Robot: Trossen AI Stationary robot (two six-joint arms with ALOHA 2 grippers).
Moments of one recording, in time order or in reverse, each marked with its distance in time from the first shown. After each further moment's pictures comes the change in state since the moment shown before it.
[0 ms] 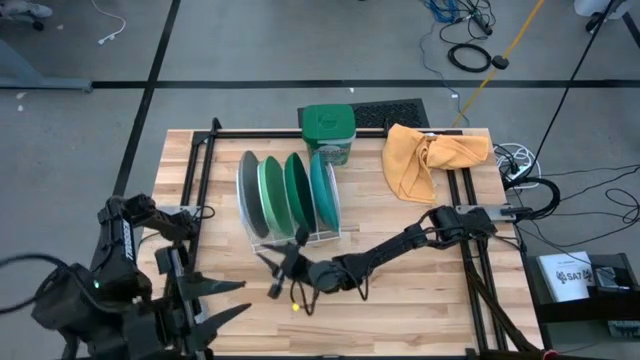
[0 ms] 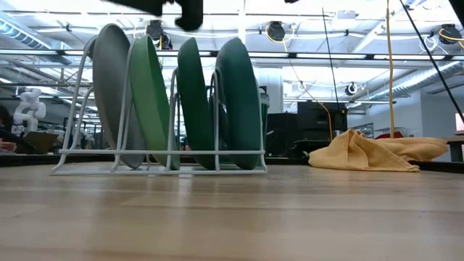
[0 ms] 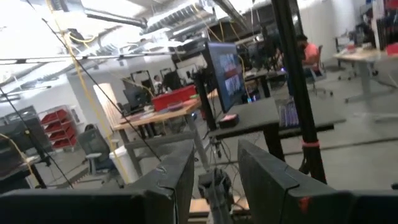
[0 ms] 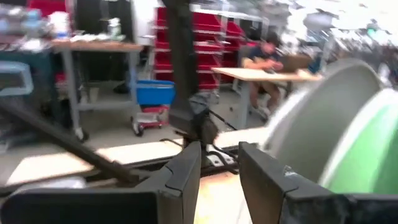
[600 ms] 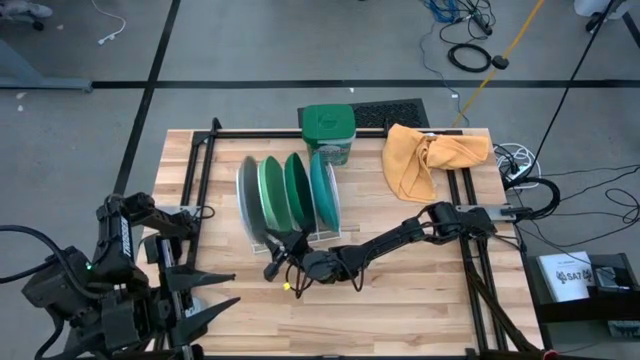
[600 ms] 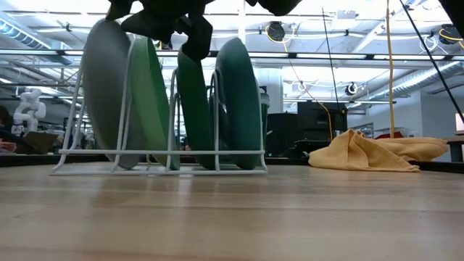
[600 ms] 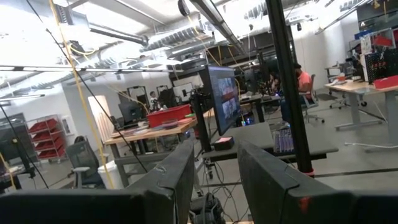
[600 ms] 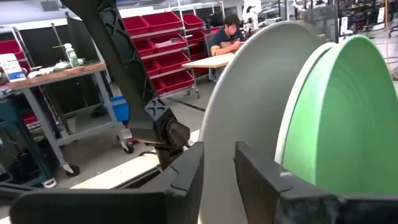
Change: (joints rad) left arm 0.001 -0.016 0.000 0.138 0.074 0.078; right arm -0.047 0.000 0.000 -0.051 0.088 0.277
